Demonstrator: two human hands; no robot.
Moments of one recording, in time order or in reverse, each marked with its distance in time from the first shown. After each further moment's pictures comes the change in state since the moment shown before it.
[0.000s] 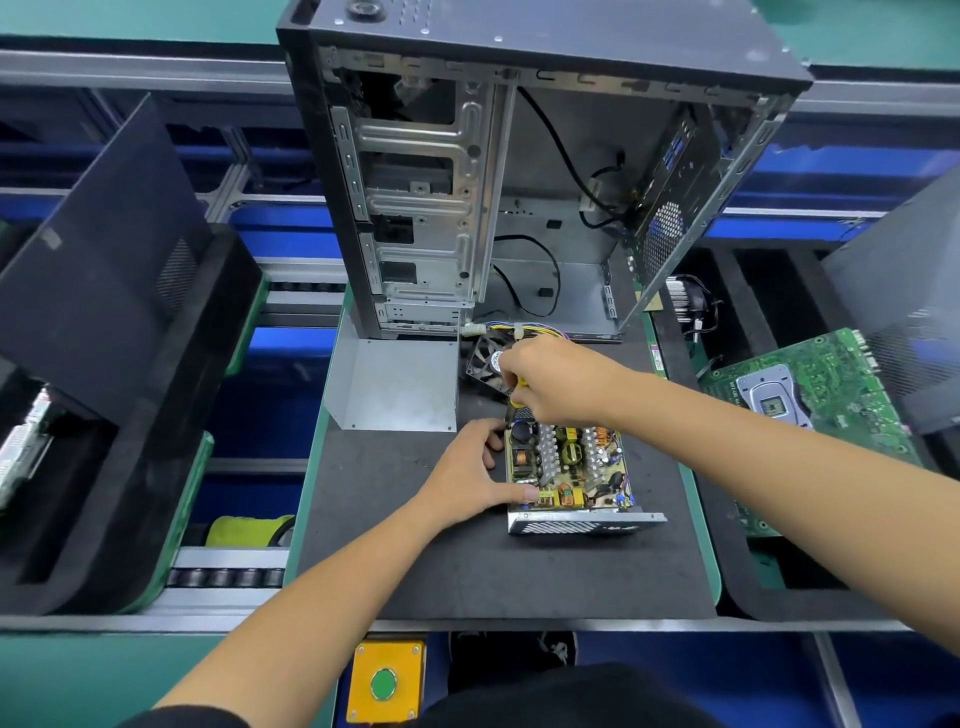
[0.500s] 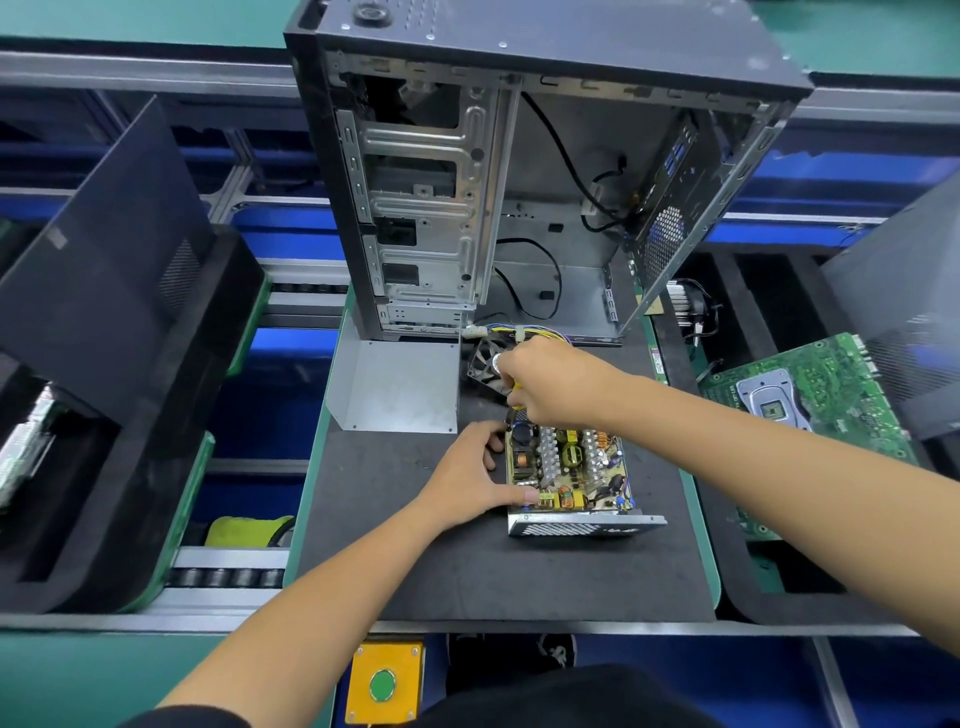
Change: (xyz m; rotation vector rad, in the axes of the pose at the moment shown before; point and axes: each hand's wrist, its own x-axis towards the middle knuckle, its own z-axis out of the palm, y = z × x) left_hand 0.000 0.002 0.000 -0.013 0.008 0.007; right_hand 0.007 -0.004 0.001 -0.008 -0.017 0.061
